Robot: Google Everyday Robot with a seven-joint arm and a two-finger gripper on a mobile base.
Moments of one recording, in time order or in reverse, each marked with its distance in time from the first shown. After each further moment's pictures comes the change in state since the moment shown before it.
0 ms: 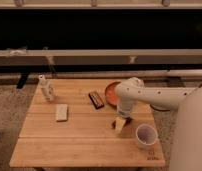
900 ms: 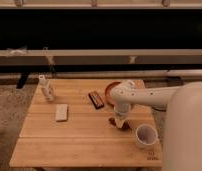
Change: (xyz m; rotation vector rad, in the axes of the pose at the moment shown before) arm -0.001 -0.006 0.010 0.061 0.047 0.026
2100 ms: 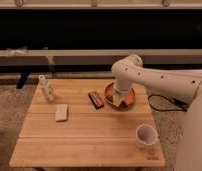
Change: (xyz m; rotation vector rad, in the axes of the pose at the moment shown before) arm -0.049 -0.044 -0.141 0.104 -0.193 0.079
